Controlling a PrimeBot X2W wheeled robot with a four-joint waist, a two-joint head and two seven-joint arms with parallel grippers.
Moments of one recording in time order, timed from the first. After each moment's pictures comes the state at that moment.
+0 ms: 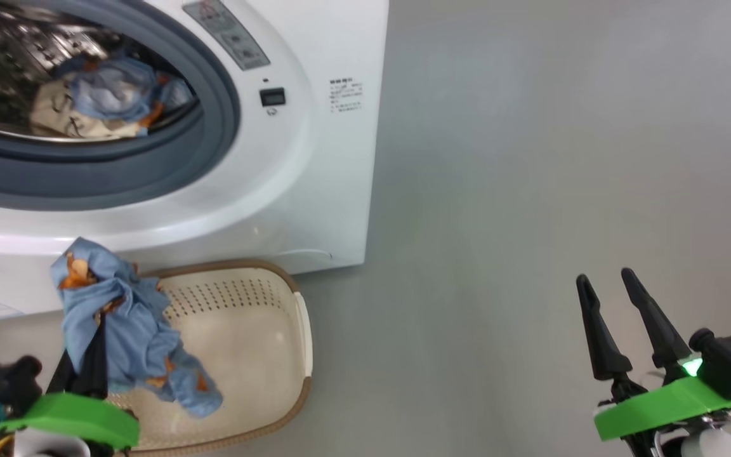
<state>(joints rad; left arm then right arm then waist) -0.28 0.26 -0.09 0.56 -0.49 -0.13 -0.25 -0.06 -0.18 0.12 0.11 0.43 0.12 -0.25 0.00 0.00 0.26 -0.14</state>
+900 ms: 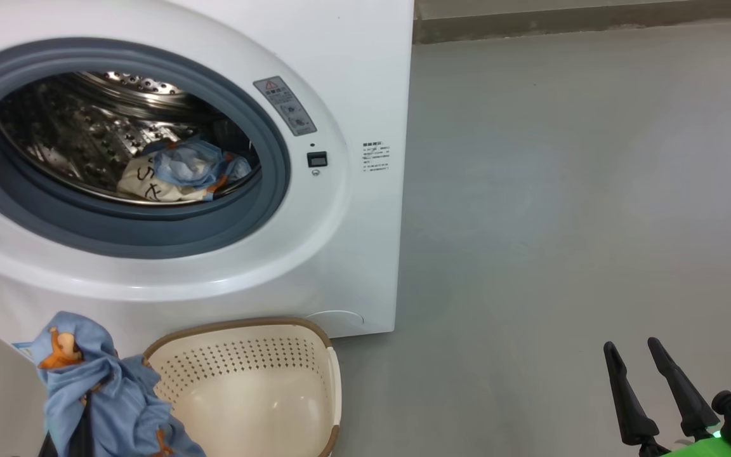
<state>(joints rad) 0.07 0.16 0.12 0.20 -0.27 -0.13 -0.25 0.12 -0.22 0.09 0.11 0.44 0.12 -0.25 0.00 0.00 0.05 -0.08</state>
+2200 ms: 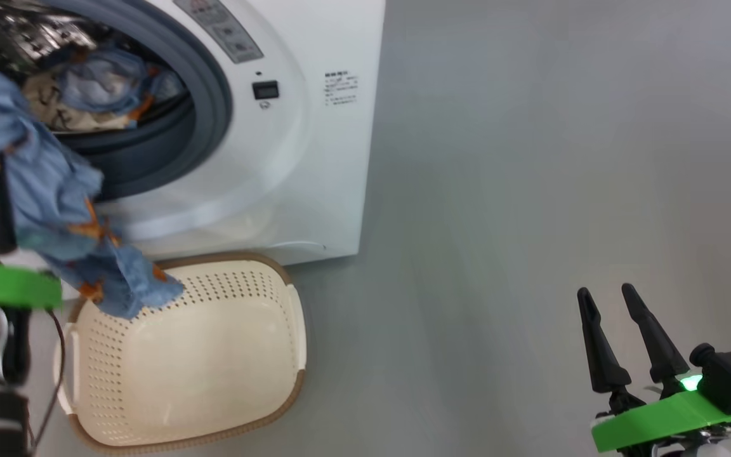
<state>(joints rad) -0.55 0.30 0.07 0.49 -0.30 -0.13 -0.25 0.00 -0.15 0.10 0.10 0.44 0.12 -0.25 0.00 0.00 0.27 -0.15</state>
